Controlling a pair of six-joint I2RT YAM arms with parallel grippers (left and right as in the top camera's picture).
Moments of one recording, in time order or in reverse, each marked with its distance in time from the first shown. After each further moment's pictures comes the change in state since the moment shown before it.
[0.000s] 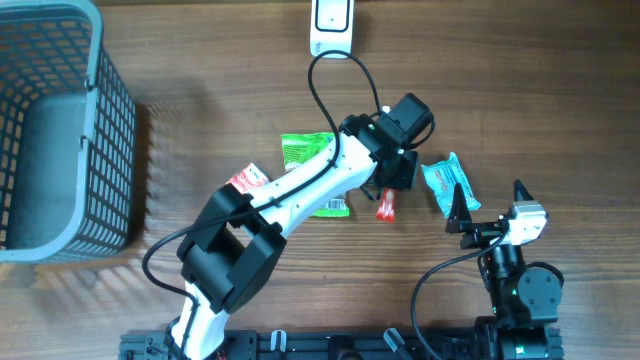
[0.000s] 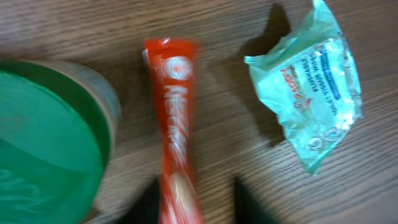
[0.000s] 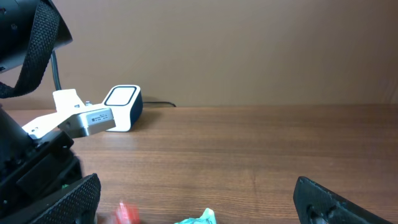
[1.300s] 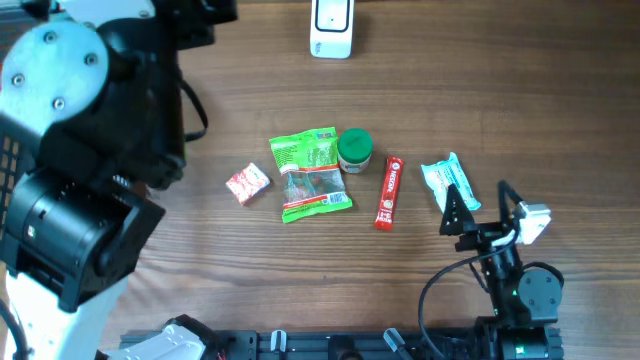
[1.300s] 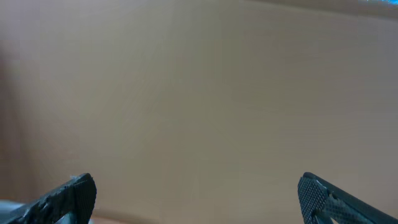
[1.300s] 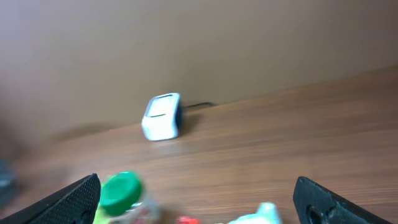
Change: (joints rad) left arm 0.299 -0.724 0.376 0.237 -0.817 0.529; right arm 0.000 0.000 0.003 0.004 -0.140 0.299
